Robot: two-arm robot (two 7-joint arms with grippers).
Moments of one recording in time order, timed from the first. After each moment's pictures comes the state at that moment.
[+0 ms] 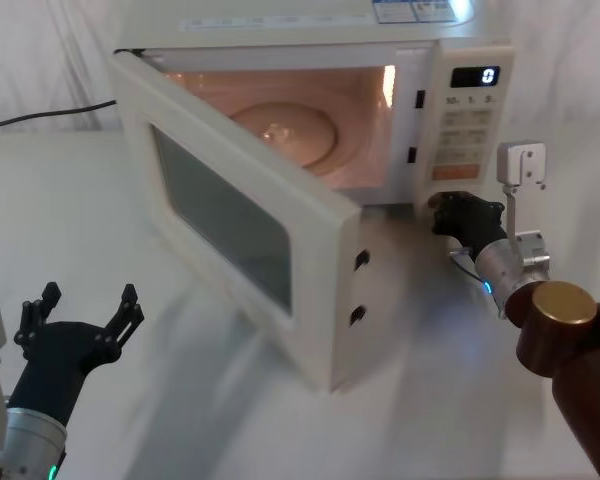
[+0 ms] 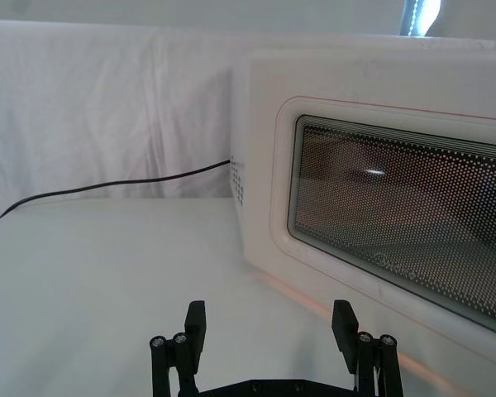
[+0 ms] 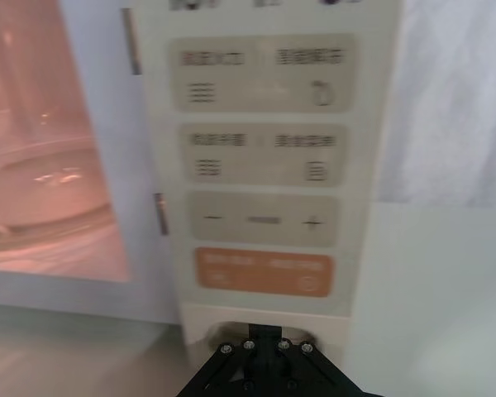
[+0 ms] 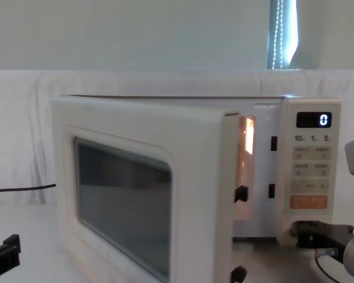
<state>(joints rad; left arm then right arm) 0.27 0.24 0.04 -1.85 -0.25 -0.02 -0.02 0.61 0.00 -0.09 -0.70 0.06 -0.21 0.15</state>
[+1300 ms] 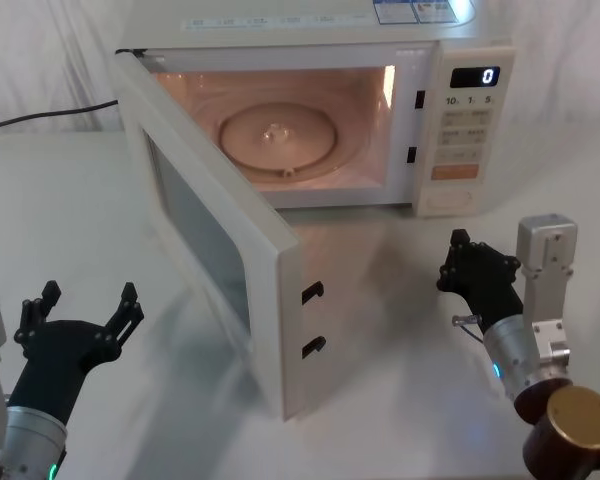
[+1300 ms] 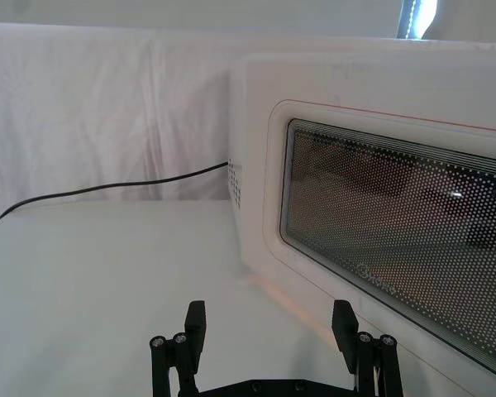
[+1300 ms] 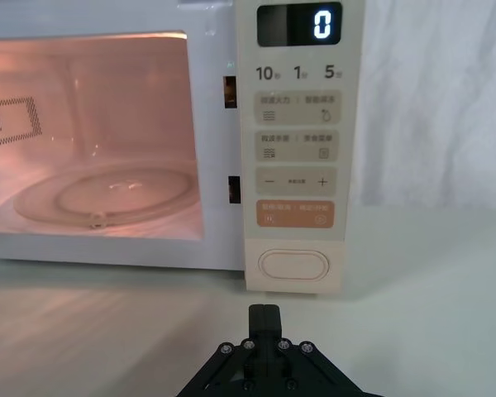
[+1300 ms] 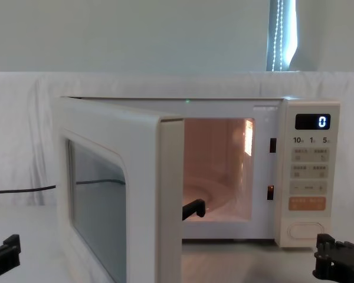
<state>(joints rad) 0.27 0.24 0.04 -1.85 -0.25 -0.02 -0.02 0.15 -0.01 -0.12 -1.28 0.04 -0.20 0.06</state>
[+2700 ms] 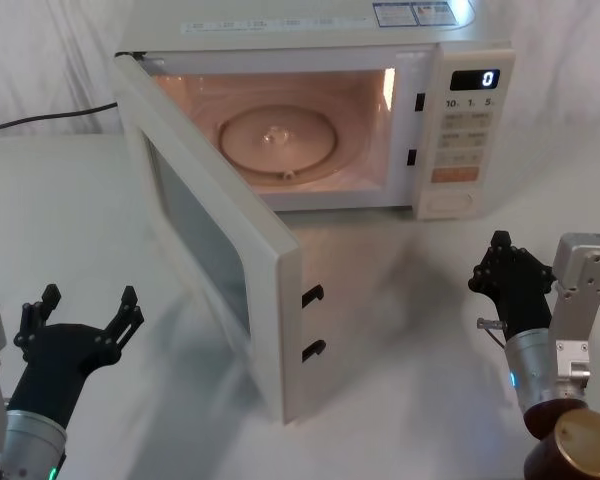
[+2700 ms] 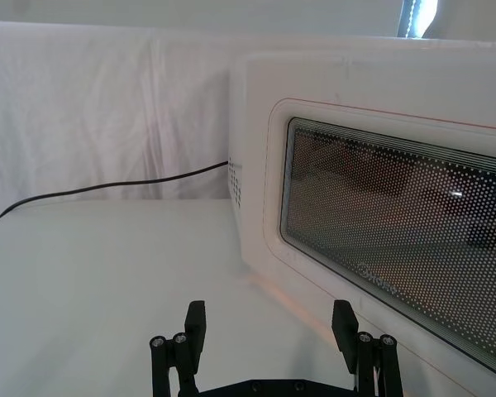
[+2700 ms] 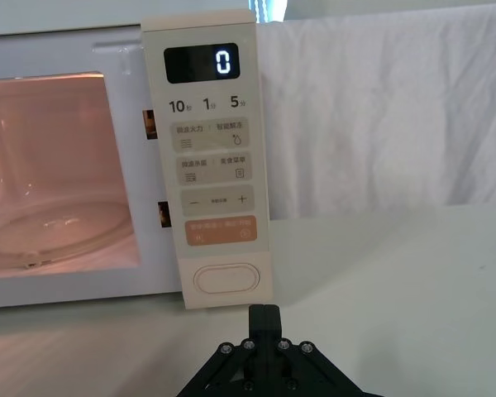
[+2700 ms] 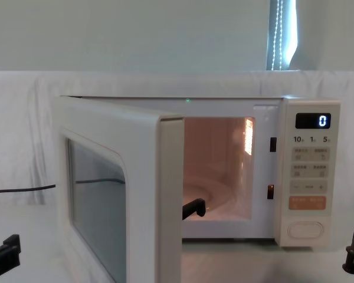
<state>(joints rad) 0.27 0.24 0.04 -1.85 -0.25 -0.02 -0.02 0.10 -0.09 -0.03 -1.31 0.00 -0.28 -0.02</state>
